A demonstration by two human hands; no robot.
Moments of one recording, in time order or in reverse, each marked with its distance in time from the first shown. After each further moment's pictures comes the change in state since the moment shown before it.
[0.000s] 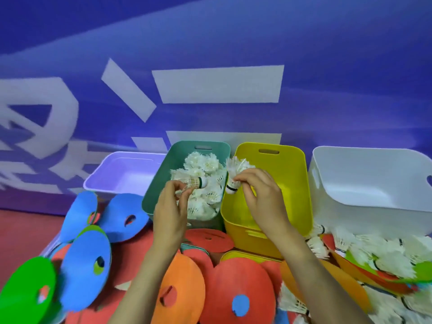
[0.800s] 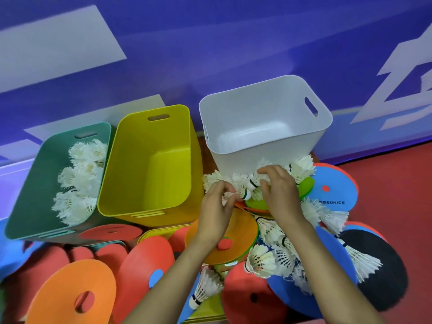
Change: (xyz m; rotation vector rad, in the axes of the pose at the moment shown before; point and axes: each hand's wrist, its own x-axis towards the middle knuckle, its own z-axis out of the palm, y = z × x) left_hand -0.150 0.143 0.249 -0.119 -0.645 0.144; right_hand -0.150 0.185 -0.181 -0.332 0.016 0.590
